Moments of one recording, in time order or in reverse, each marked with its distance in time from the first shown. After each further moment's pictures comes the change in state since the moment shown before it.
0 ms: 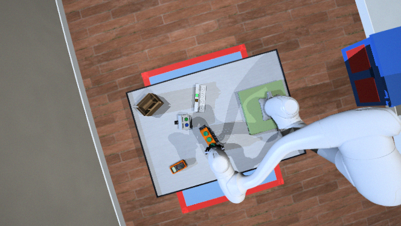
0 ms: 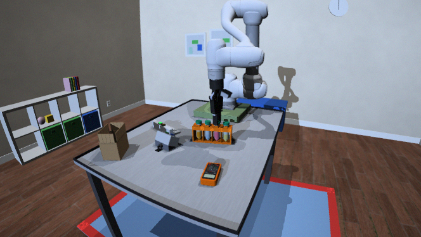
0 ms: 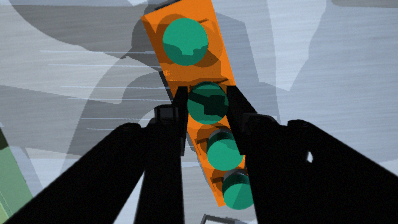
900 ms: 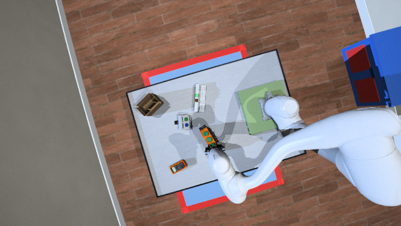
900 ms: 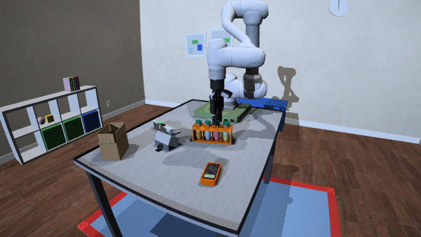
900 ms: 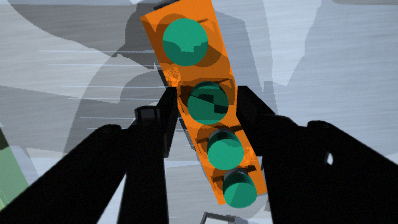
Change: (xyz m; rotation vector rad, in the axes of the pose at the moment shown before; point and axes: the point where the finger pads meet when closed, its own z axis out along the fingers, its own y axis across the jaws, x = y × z) arm 0.001 0.000 0.000 -0.004 -0.015 0.005
